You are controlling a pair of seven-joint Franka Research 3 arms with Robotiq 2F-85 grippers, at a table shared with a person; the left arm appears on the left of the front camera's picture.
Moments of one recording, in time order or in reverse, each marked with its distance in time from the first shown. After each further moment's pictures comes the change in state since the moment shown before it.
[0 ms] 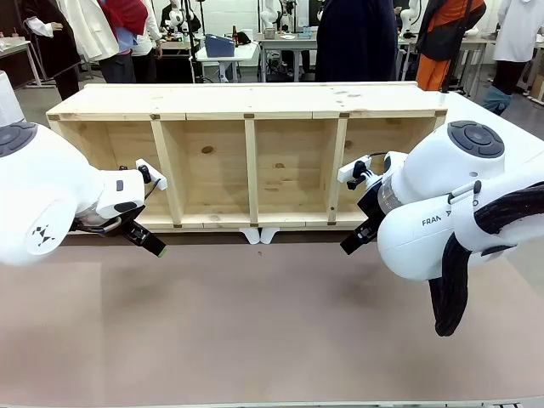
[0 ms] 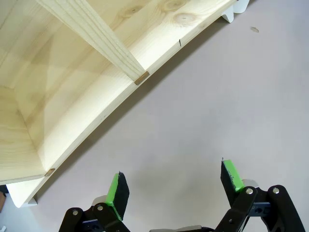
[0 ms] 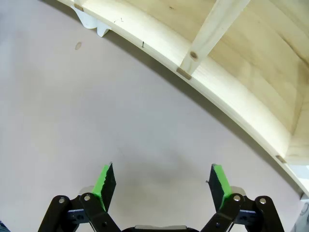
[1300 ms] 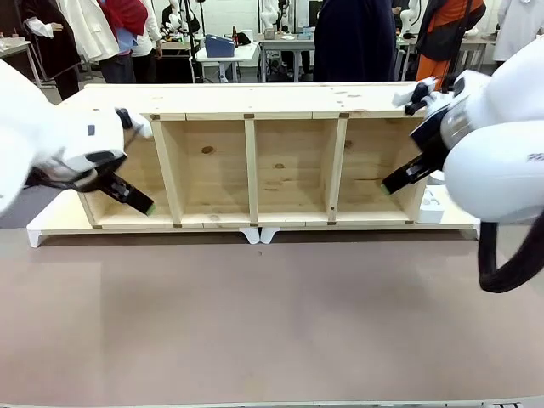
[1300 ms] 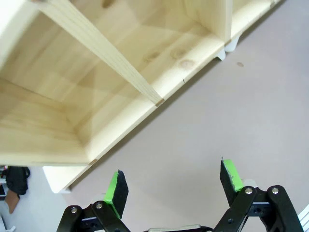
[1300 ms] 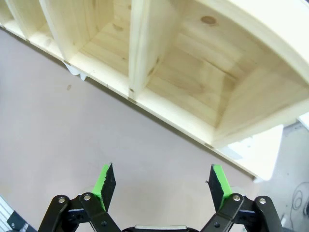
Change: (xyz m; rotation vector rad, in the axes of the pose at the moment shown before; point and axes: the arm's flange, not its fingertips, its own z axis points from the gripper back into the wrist) left arm 0.030 -0.015 0.122 0.079 -0.110 -0.009; right arm 0.013 -0.052 0.140 -0.099 -0.136 -0.094
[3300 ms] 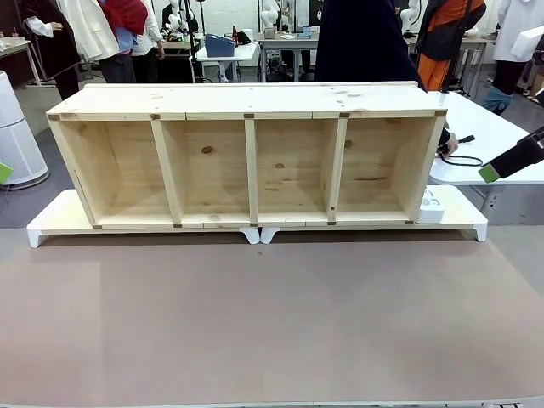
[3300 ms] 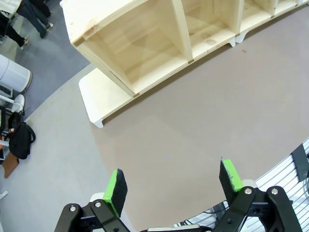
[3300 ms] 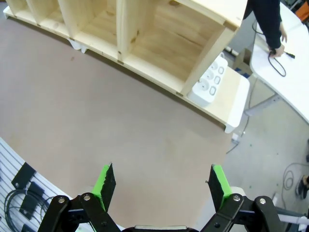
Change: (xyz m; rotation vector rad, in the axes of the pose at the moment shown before) left arm -0.071 0.049 0.200 0.060 -0.003 0.138; right arm -0.050 -0.039 0.147 -0.033 0.048 -0.008
